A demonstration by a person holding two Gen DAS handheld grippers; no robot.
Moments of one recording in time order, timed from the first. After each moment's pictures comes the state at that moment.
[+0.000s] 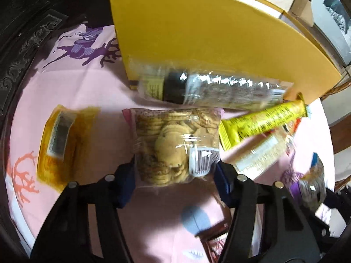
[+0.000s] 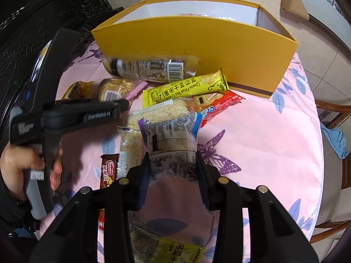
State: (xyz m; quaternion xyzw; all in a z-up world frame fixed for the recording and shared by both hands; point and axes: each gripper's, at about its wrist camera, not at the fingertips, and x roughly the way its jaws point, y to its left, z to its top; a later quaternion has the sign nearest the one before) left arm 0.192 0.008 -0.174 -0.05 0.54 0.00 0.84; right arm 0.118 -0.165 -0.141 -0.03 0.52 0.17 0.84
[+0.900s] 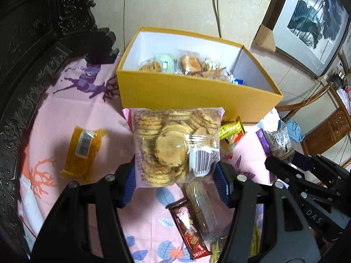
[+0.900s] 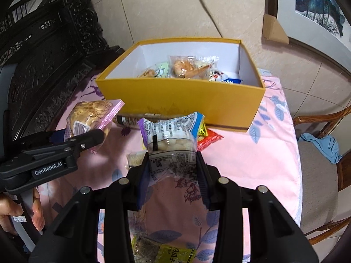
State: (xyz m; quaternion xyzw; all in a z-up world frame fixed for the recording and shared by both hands) left arm 0.139 -0.008 -0.069 -0.07 0.47 -0.05 0.88; right arm 0.122 -0.186 -0.074 0.00 0.45 0.15 0.88
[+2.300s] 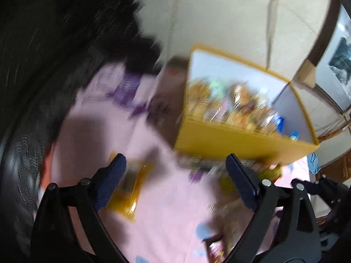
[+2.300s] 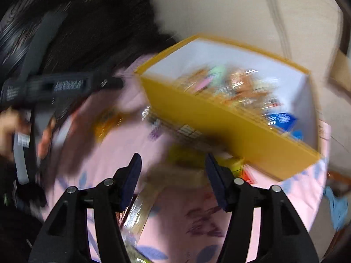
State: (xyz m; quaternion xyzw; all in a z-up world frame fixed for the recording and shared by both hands) left arm 0.188 0.081 -0.072 -0.12 0.47 0.06 0.87; right arm 0.173 -0.139 -0.093 -0.11 0.45 0.36 0.81
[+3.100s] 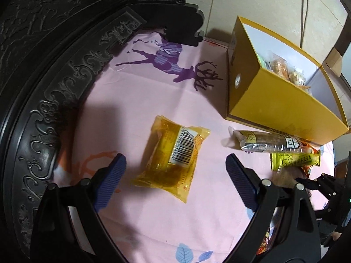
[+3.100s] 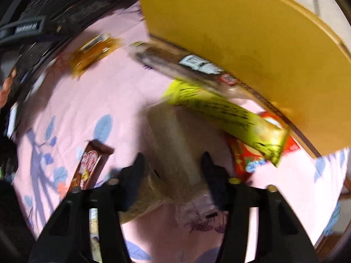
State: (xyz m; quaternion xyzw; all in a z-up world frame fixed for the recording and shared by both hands) left arm 0.165 0.127 -0.114 -0.10 0.52 0.10 0.84; right arm 0.180 -0.124 -0.196 -0.17 0.53 0.32 0.77
